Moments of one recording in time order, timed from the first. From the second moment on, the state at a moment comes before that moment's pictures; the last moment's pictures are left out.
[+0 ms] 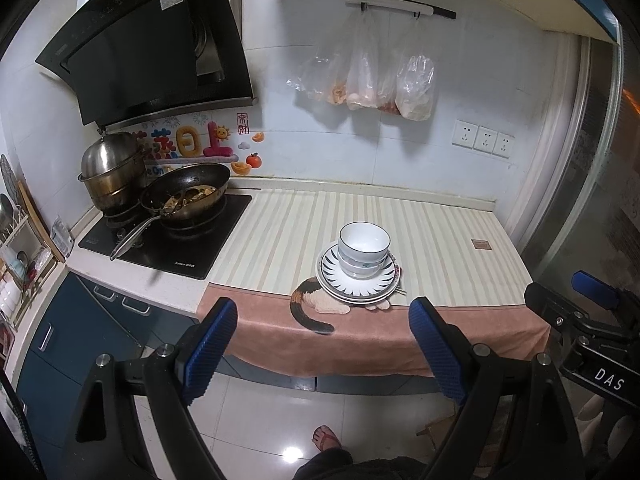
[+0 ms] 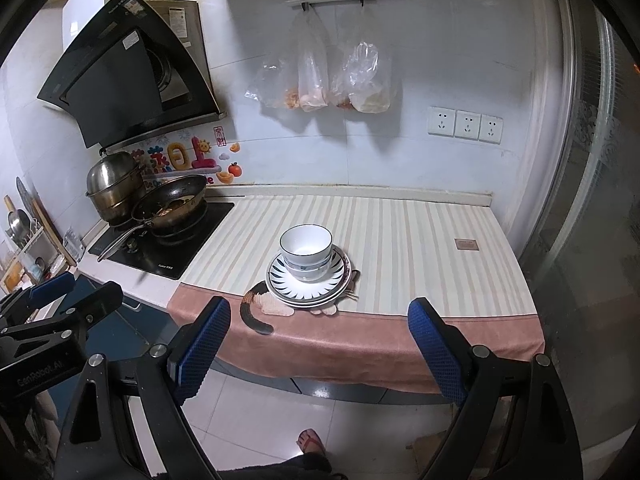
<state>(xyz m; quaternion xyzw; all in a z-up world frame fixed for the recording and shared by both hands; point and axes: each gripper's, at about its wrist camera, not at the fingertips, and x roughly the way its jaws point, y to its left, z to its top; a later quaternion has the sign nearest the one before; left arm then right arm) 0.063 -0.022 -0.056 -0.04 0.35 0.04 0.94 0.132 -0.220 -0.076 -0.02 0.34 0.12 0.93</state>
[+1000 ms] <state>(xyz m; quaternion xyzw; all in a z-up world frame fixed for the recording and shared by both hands) 0.062 -0.015 -0.055 -0.04 0.35 0.04 0.94 0.122 -0.206 -0.077 -0.02 0.34 0.12 0.93</state>
